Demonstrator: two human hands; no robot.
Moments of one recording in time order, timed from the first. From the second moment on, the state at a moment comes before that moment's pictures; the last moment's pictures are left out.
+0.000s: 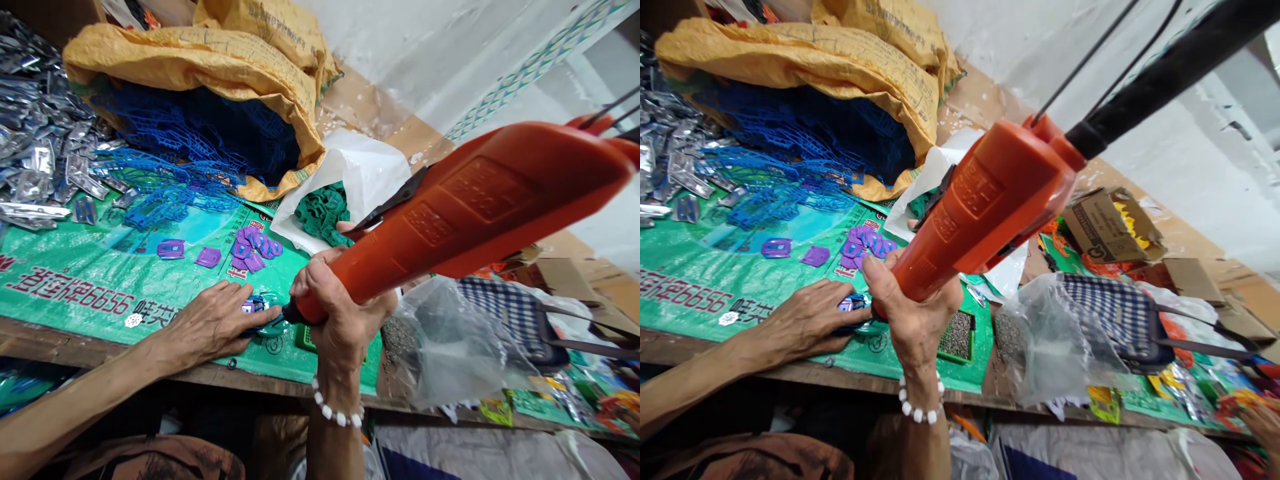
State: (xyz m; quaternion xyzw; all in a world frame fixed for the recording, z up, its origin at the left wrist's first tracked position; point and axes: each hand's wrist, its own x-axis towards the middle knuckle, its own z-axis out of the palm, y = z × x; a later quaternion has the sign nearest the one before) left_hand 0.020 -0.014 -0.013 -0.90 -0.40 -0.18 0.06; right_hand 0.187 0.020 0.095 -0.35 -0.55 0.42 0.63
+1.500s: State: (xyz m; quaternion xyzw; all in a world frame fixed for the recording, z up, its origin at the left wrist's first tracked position) left_hand 0.003 -0.011 -0.028 -0.89 -0.40 -0.20 0.05; right_hand 0.241 0.022 0.070 -0.48 -0.52 0.27 0.65
